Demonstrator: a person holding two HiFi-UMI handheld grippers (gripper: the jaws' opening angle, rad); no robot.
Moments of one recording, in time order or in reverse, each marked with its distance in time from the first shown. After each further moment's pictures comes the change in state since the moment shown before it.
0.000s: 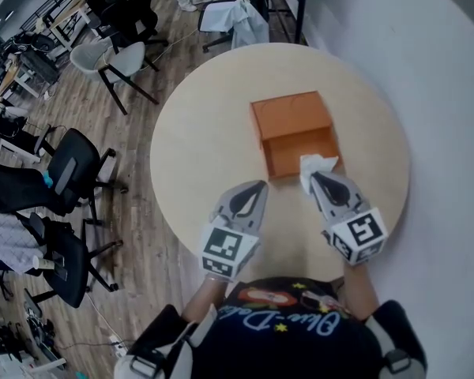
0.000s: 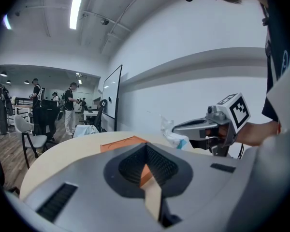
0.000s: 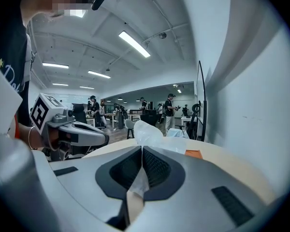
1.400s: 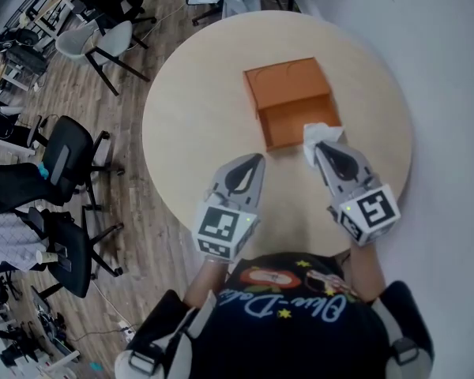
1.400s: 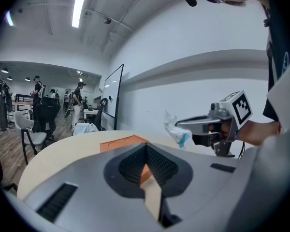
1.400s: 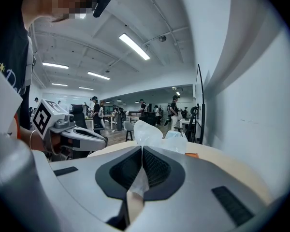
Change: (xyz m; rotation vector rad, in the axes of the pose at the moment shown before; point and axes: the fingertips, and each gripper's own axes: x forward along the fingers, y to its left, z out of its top) left arm -0.002 0.005 -0.003 -0.022 0.000 -0.006; right arm -0.005 0.003 0.015 -0.012 -0.022 -0.018
